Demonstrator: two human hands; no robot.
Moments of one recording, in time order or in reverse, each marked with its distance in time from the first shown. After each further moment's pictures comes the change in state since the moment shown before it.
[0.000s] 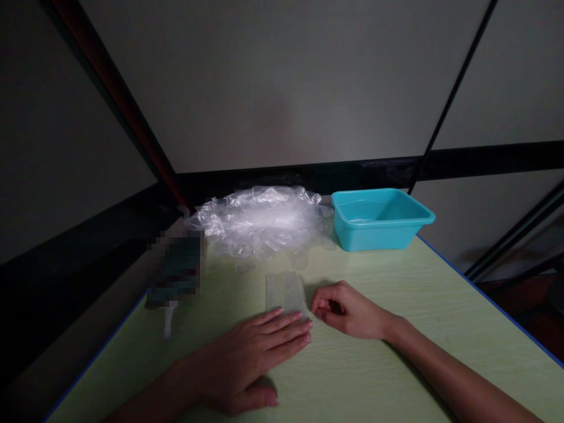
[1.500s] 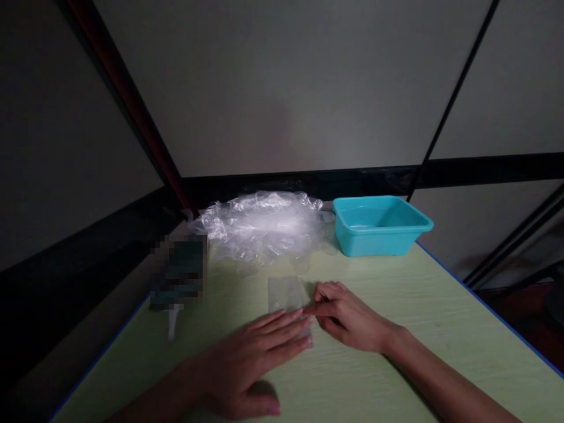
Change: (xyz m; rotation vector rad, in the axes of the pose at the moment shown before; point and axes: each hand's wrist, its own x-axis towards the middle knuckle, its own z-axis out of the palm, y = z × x) left_hand -0.005 -0.002 0.003 -0.112 0.131 0.016; right_hand -0.002 -0.009 0.000 -0.511 0.000 -0.217
